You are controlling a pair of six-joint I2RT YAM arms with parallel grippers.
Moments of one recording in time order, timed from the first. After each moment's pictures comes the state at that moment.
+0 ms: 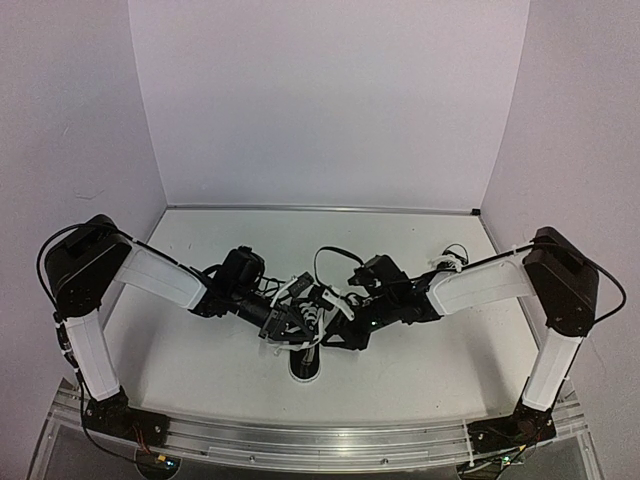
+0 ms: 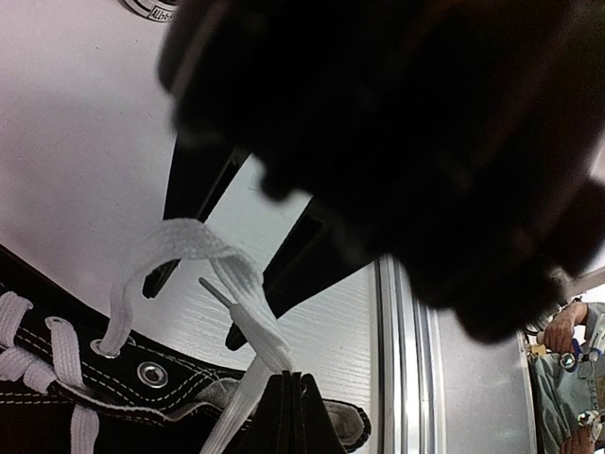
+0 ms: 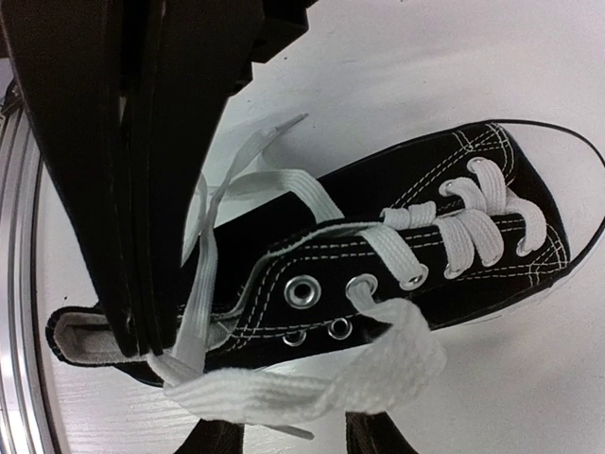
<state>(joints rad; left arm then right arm) -0.77 1.84 0.87 0.28 0.98 -0.13 0.88 1.84 1.00 -0.01 -0.40 -0.19</state>
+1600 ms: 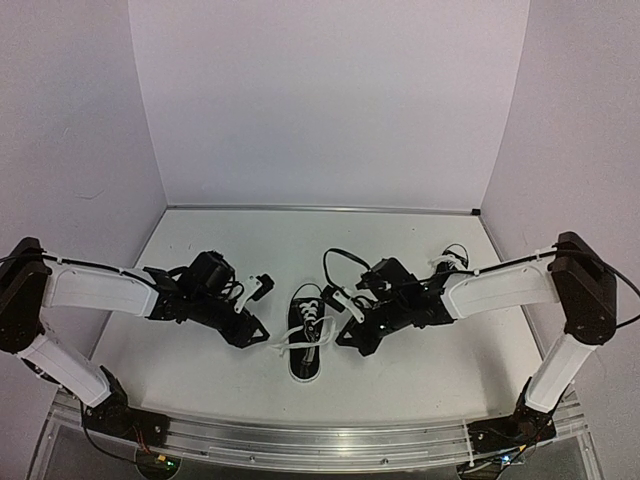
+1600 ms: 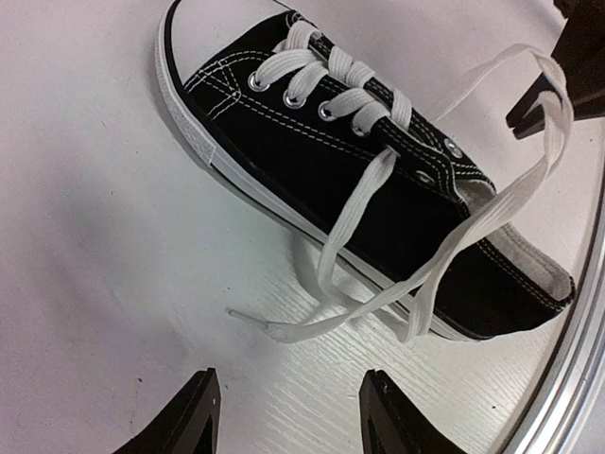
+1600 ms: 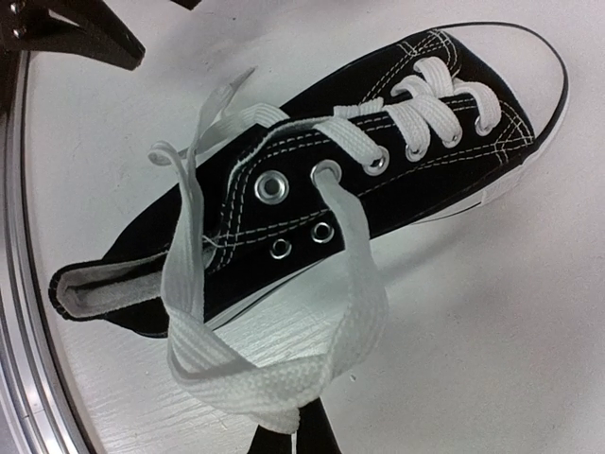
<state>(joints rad) -0.78 1.45 0.71 -0.16 0.25 -0.05 0.92 1.73 0.95 -0.13 -0.28 -0.02</state>
